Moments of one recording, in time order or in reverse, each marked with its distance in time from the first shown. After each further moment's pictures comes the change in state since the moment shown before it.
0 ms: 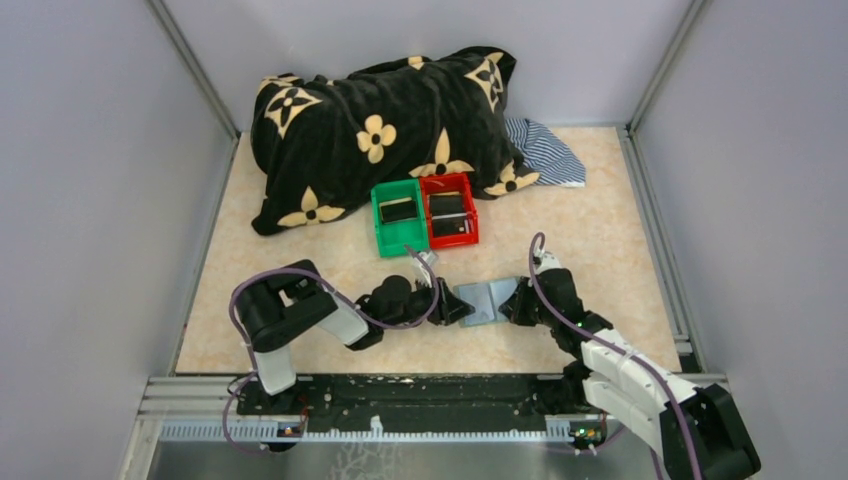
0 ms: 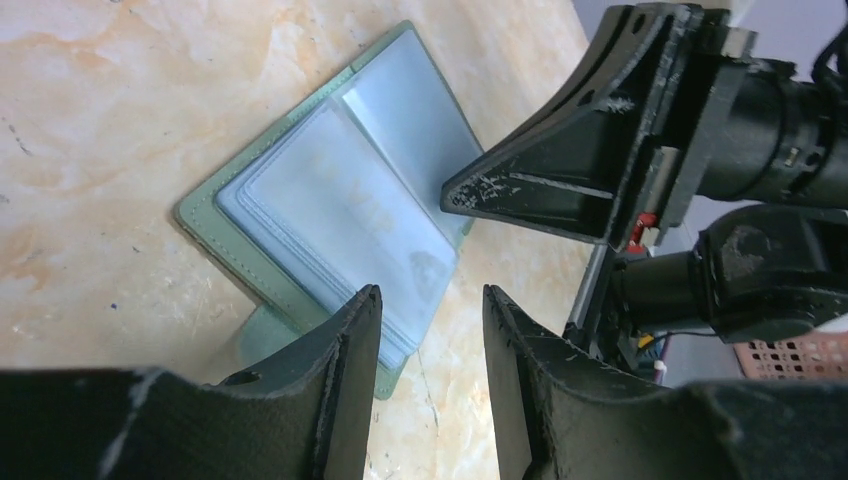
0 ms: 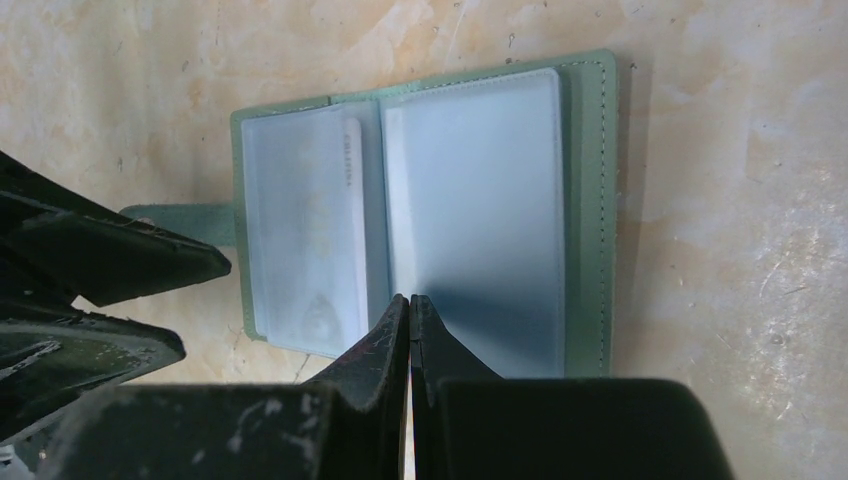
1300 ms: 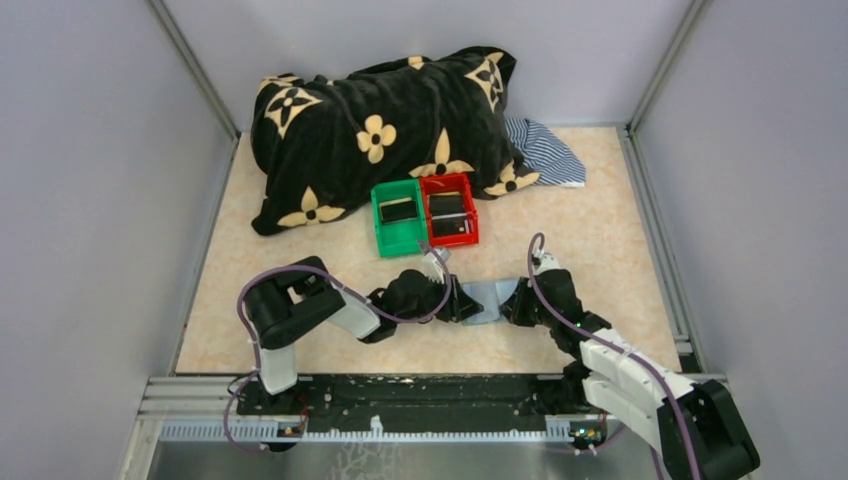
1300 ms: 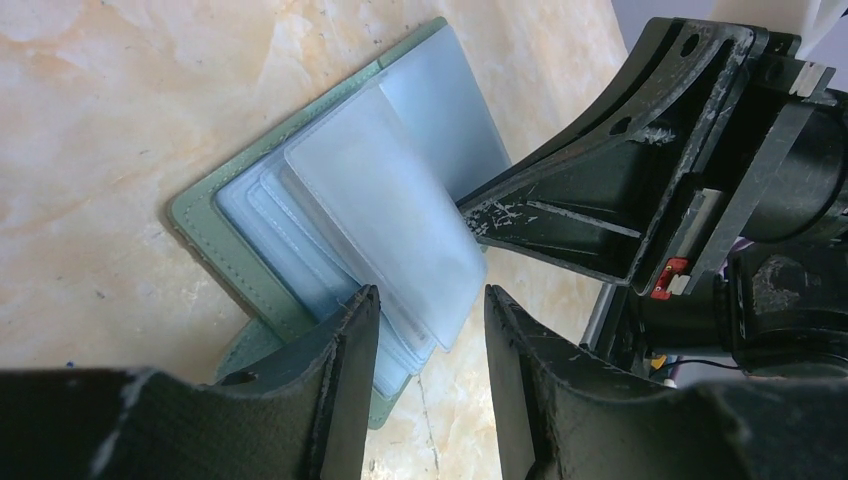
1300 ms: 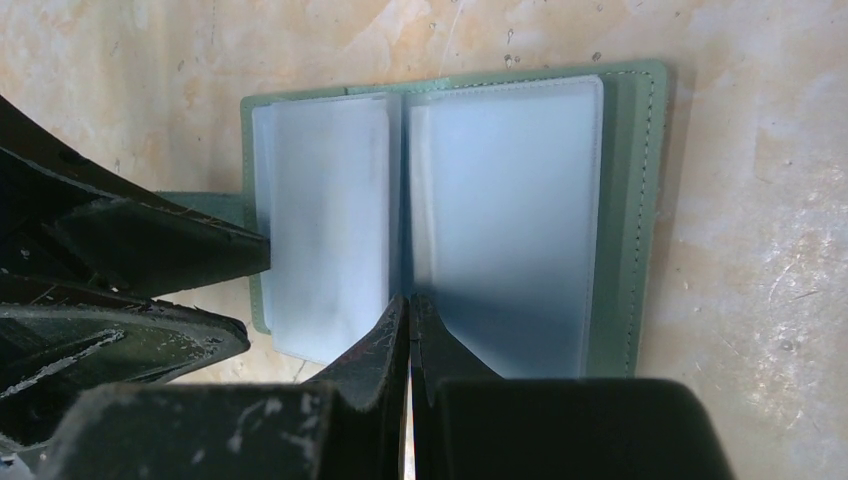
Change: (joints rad) left arm -0.018 0.046 0.129 -0.180 -0.029 -0.025; right arm 0.000 0.024 -0.009 0.027 -0.004 0.008
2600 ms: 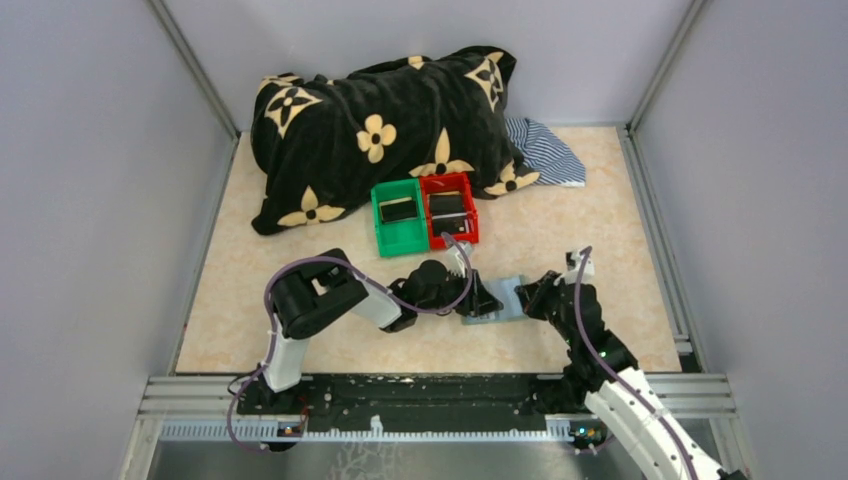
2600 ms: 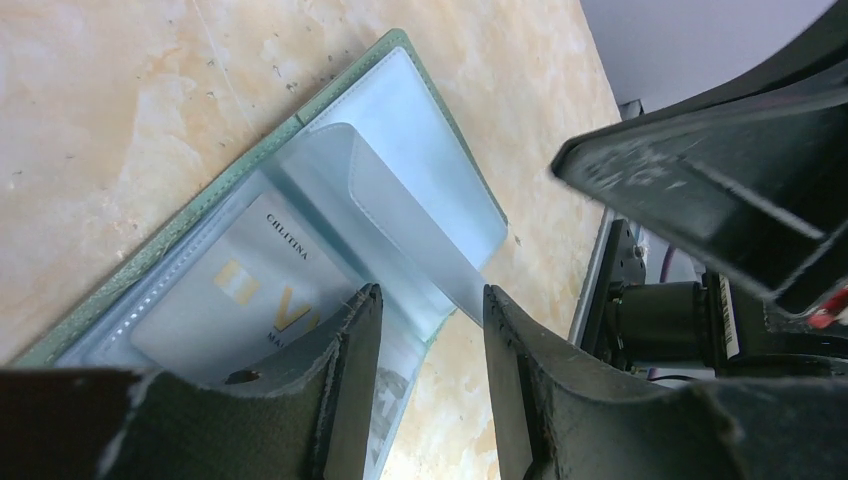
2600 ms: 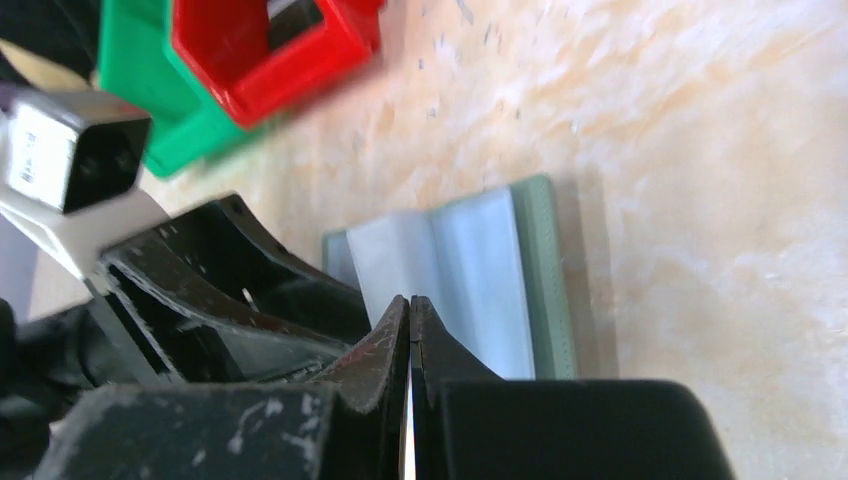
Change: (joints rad) left arm -0.001 0.143 0.194 -0.029 0.113 0.000; right arm 0.001 -0.451 -0.011 -0.198 0.192 0.115
